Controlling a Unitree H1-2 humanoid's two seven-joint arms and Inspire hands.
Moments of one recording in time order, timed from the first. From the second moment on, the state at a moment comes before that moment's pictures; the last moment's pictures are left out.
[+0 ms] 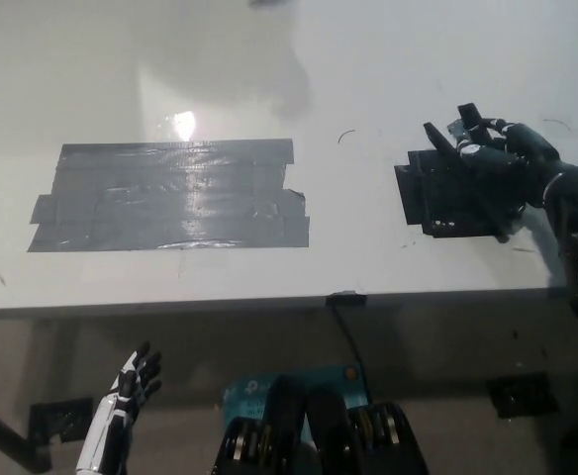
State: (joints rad) left_arm 0.04 0.12 0.01 0.20 -0.01 -0.26 -0.07; right_arm -0.88 -0.23 -0.13 0.73 -0.15 0.44 0.27
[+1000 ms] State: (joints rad) left_arm 0.04 0.12 0.01 0.22 -0.01 -0.26 -0.07; right_arm -0.80 -0.22 -0.07 0.60 0.39 0.47 0.15
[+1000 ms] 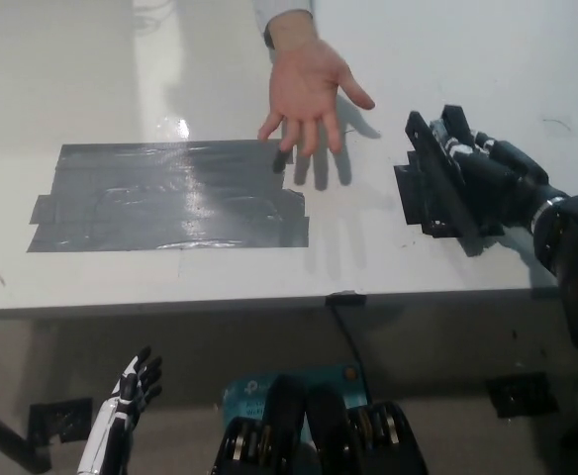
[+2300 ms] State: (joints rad) left_arm 0.01 0.13 0.01 0.22 0.00 -0.26 -0.07; right_arm -1.40 -0.05 0.13 1.19 0.26 0.32 -0.01
